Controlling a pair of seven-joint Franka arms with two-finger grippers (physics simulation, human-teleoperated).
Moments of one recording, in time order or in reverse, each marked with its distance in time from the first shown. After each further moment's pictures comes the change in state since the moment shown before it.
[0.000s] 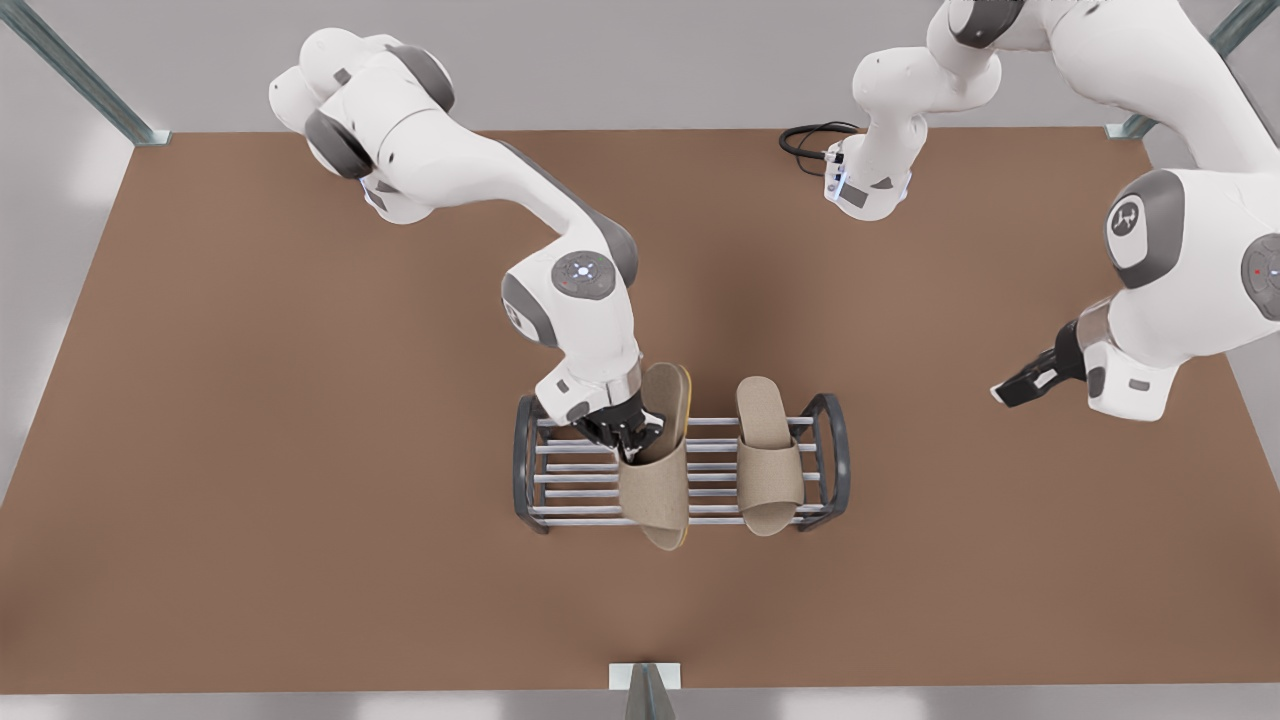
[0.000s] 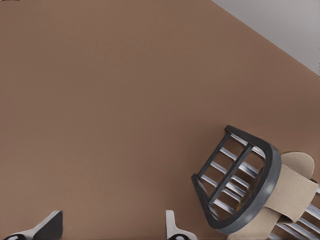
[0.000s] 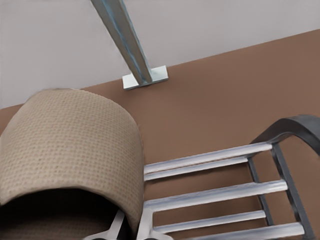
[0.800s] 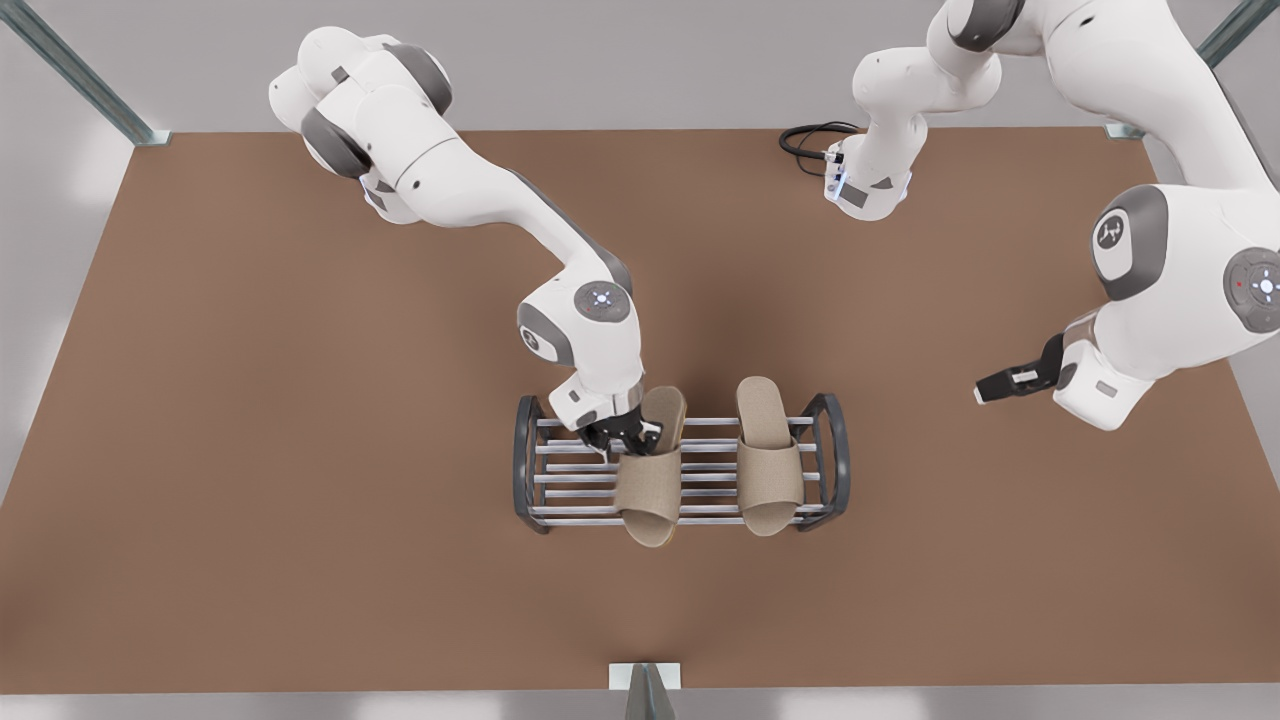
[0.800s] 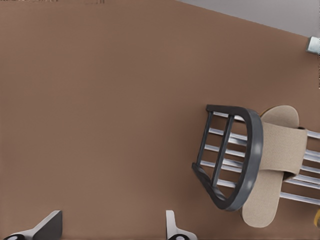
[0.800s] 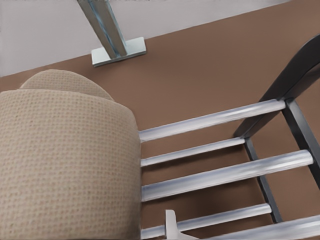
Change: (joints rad) left arm -0.009 0.007 -0.007 -0.014 -0.012 0.044 0.317; right arm -0.014 -0.017 0.000 -0.273 -0.130 0.208 0.156
